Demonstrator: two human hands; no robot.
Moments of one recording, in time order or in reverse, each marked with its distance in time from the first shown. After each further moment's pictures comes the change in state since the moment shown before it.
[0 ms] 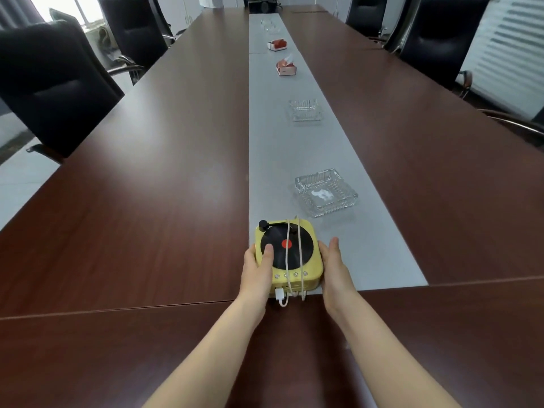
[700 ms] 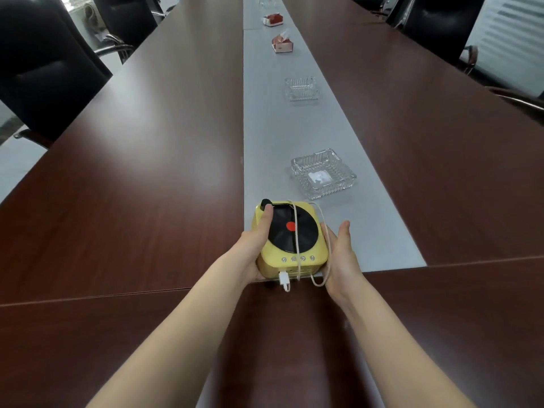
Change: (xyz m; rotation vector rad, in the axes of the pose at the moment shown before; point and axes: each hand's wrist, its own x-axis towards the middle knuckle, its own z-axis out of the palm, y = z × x) left_hand 0.013 0.034 0.002 -0.009 -0.122 -0.366; right_hand 0.004 0.002 -0.015 0.150 -0.085 0.017
